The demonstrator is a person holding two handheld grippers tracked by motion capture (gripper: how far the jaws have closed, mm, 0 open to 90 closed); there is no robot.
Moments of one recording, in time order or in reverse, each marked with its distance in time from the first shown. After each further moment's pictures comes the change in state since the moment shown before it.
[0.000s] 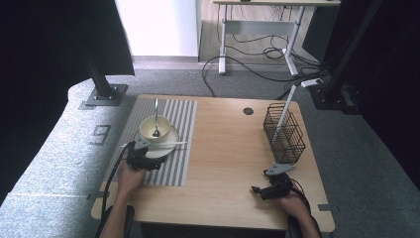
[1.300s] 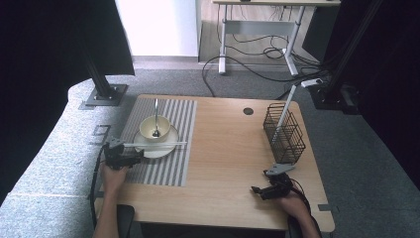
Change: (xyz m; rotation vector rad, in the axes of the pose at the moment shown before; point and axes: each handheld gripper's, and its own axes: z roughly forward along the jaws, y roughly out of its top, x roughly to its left) left arm 0.059 -0.035 -0.013 -0.047 0.142 -0.238; right arm 0.000 0.000 0.000 0.000 0.001 0.000
